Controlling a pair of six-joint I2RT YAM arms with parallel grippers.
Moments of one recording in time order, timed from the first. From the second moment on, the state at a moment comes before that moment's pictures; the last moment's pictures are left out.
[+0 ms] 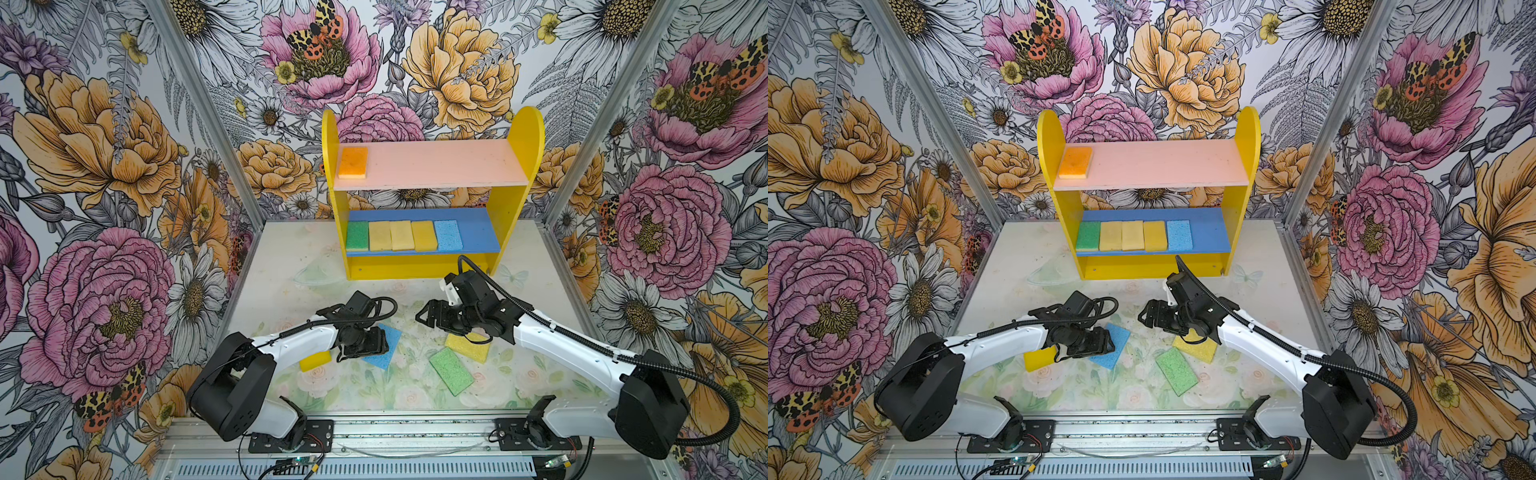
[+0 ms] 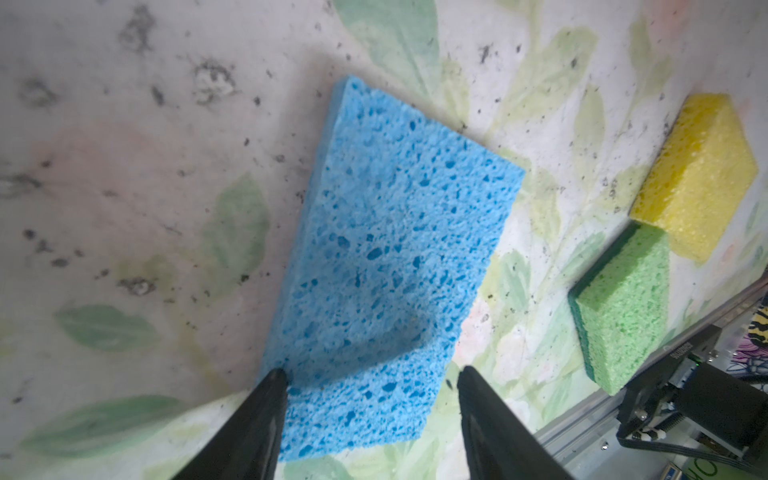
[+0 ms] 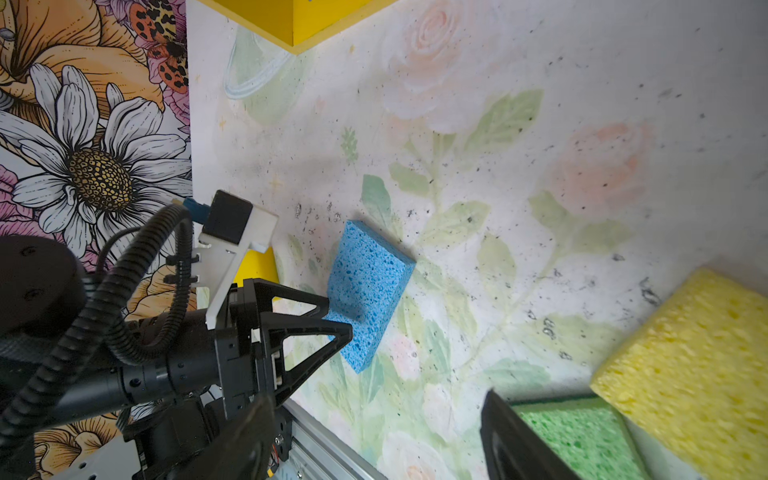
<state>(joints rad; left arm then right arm) -0.62 1.43 0.72 -0.50 0.27 -0.65 0.67 1.31 0.90 -0.46 -0.33 0.82</state>
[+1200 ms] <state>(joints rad) -0.58 1.44 0.71 -0.50 0.28 -0.63 0.68 1.31 0.90 -0.46 -0.33 0.82</state>
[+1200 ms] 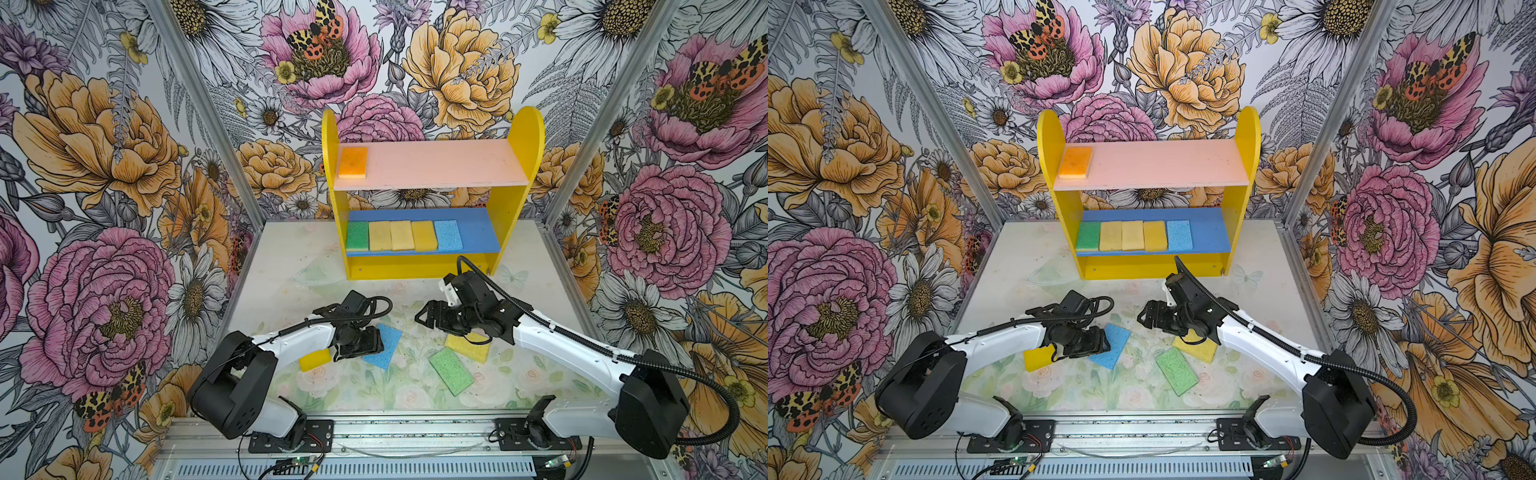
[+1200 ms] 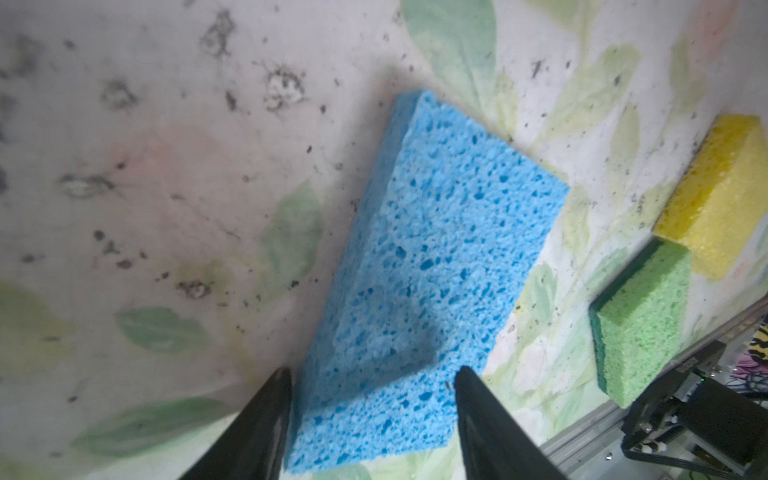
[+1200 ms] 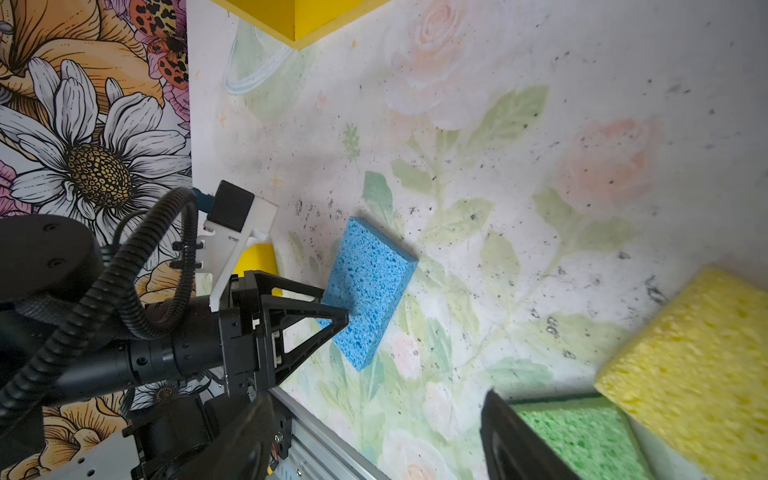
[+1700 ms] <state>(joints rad) -0.57 1.37 0.62 -0.40 0.38 -0.71 0.69 1.31 0.90 -0.46 -0.33 0.82</state>
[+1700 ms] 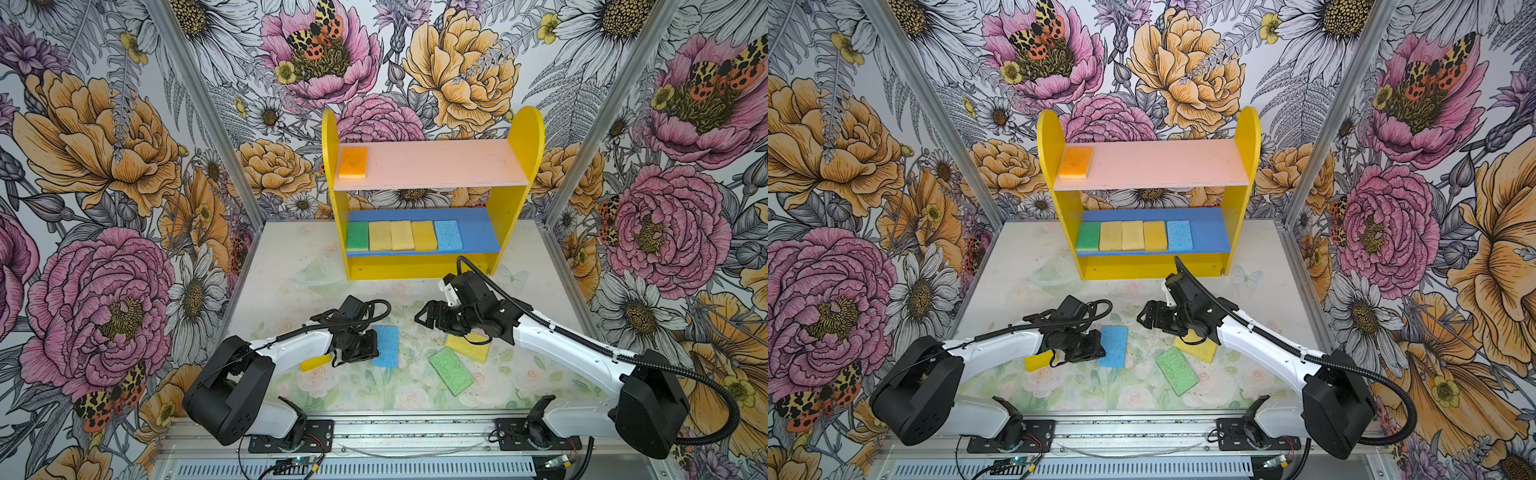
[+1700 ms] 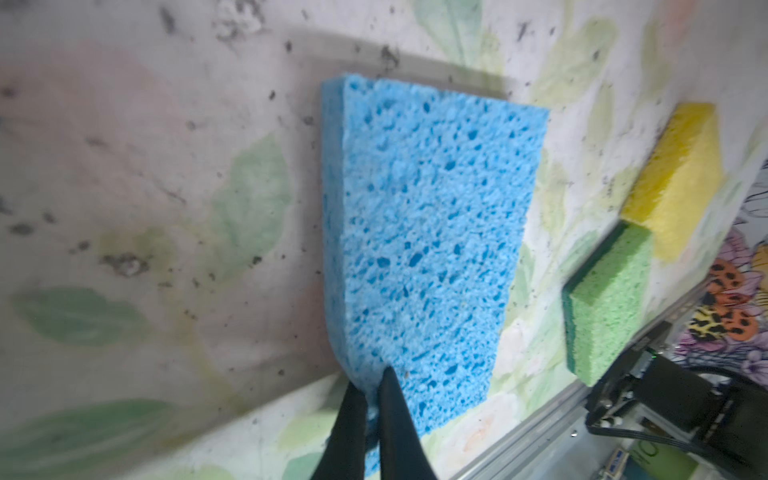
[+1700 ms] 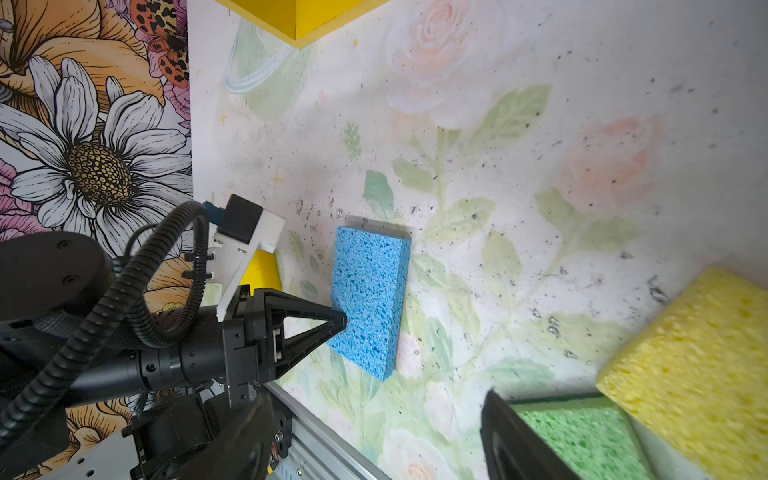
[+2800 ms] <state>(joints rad) -0.52 0.93 0.56 -0.19 0.40 -1.03 0.87 1.39 1.04 -0.38 -0.28 0.84</state>
